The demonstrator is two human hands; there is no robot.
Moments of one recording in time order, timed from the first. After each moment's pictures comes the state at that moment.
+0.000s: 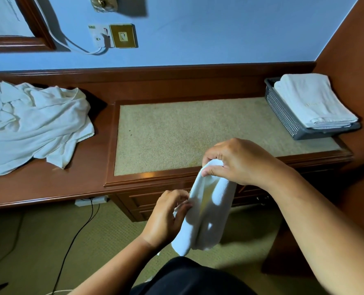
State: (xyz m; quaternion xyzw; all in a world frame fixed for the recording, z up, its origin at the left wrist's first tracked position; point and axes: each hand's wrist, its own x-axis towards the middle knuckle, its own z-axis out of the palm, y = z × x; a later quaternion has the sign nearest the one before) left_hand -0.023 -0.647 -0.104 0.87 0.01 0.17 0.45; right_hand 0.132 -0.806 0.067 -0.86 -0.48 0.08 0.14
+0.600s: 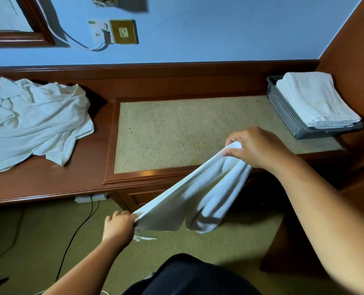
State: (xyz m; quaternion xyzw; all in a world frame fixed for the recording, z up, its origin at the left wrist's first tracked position) left_hand -0.063 -0.546 -0.206 0.94 0.25 -0.21 0.08; right_hand 0.188 -0.828 0.042 -0.94 -0.33 0.05 0.10
